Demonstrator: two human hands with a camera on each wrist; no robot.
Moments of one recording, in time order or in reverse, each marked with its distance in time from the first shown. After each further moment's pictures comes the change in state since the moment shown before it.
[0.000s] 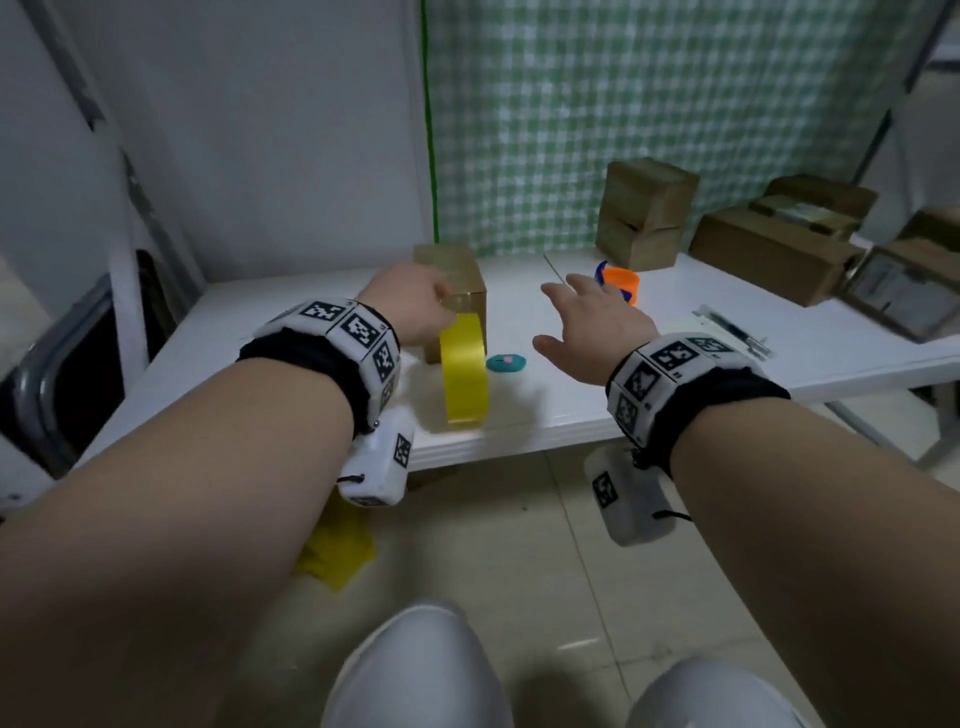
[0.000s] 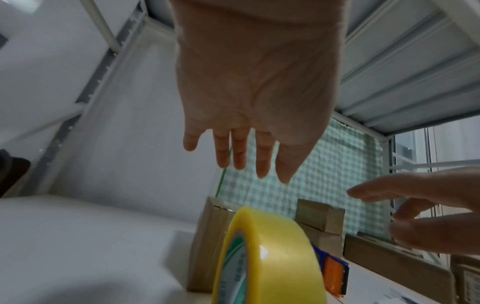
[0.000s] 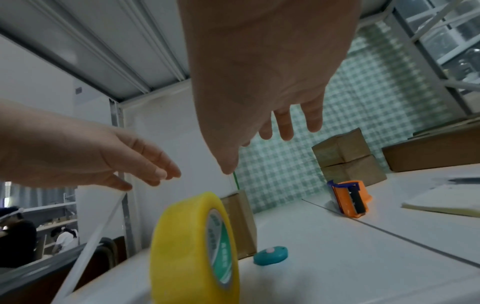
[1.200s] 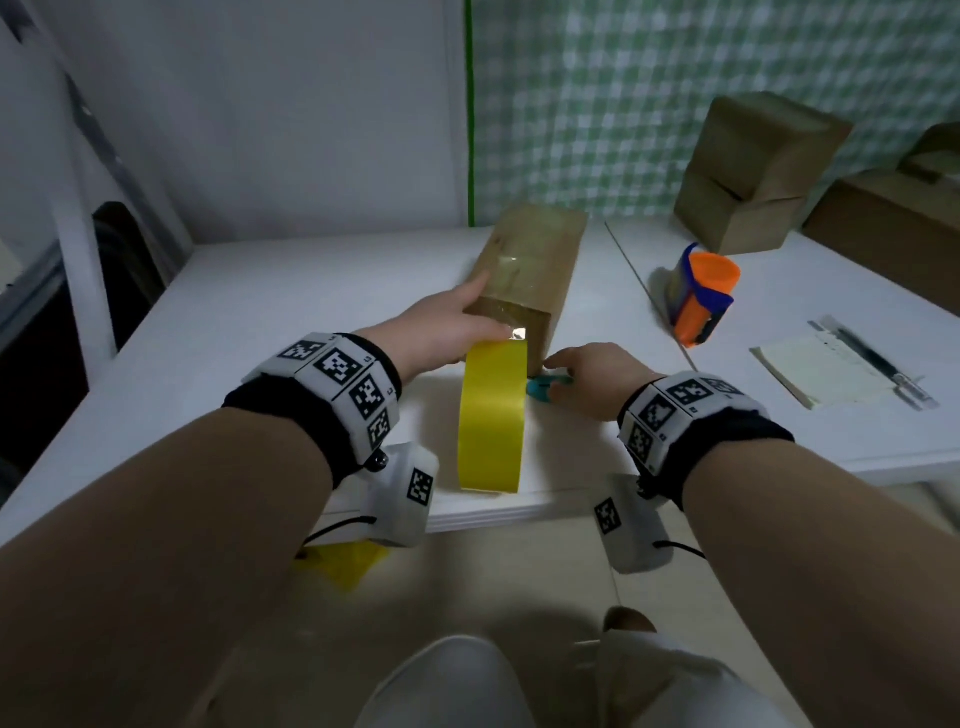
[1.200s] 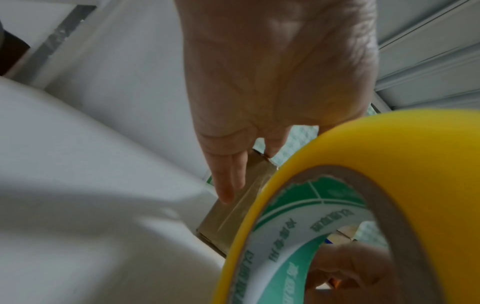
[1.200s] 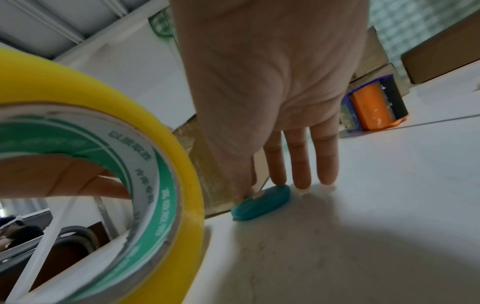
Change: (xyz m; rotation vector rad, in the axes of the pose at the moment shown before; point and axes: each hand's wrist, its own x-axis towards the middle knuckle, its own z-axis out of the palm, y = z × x) left_hand 0.092 -0.037 0.053 -0.667 -0.319 -0.191; right_hand 0.128 0.001 0.092 0.182 -0.383 -0.009
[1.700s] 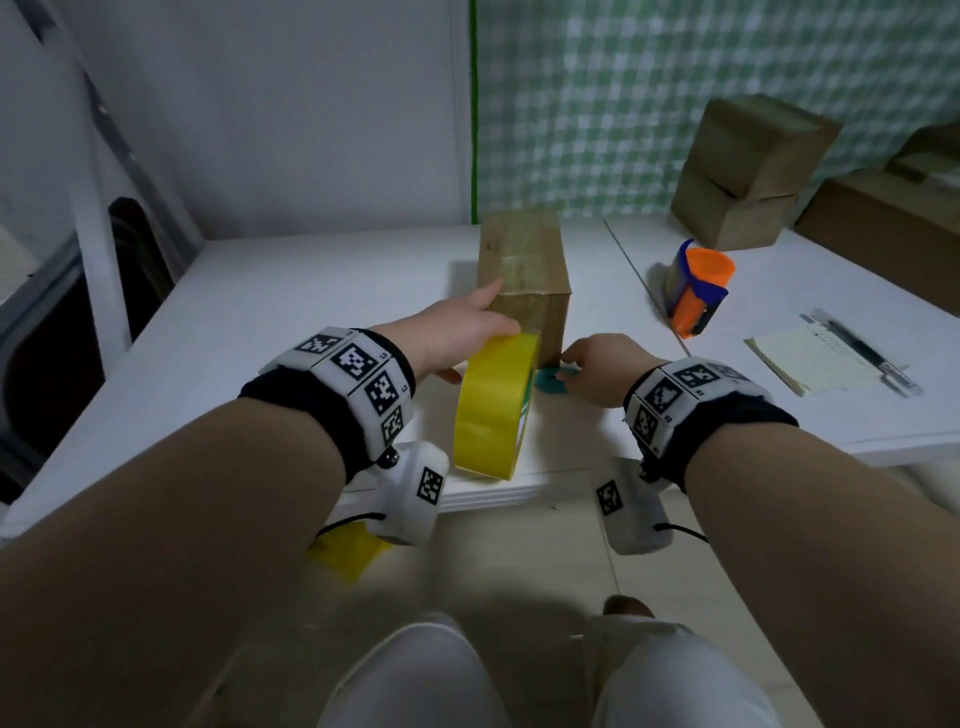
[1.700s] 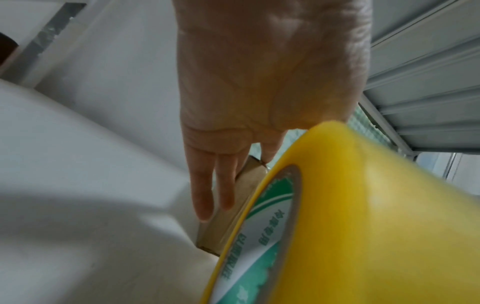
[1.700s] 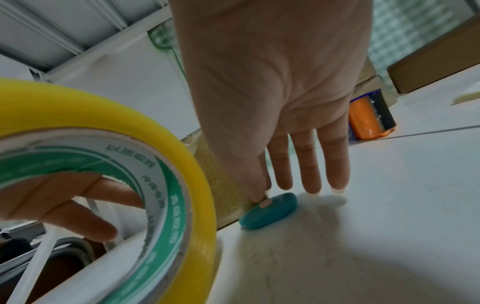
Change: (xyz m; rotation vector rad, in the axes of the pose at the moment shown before) left_hand -0.018 0.001 0.007 0.080 -0.063 -0.045; right_hand -0.007 -0.003 0.000 -0.131 0.013 0.038
